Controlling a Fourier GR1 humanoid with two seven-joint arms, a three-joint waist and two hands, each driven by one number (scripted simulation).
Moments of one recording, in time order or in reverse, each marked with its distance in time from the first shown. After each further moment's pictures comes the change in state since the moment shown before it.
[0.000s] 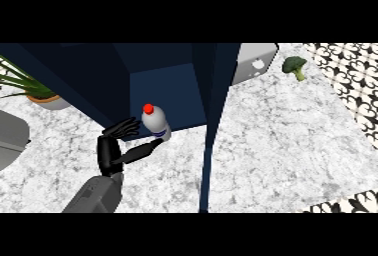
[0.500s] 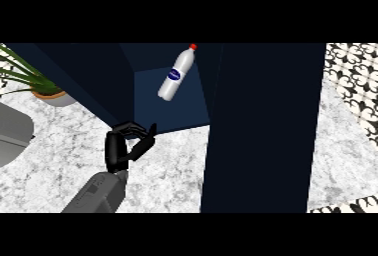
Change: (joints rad) left arm -0.045 0.010 -0.076 0.018 -0.017 -0.009 0.034; right arm -0.008 -0.006 -0.009 0.017 0.002 0.008 -0.005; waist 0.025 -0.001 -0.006
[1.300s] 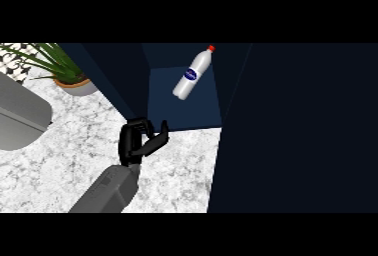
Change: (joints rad) left arm -0.074 -0.068 0.001 0.068 0.082 -0.141 0.013; right arm 0.049 -0.022 -0.040 -0.060 0.001 0.017 0.020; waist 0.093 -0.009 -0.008
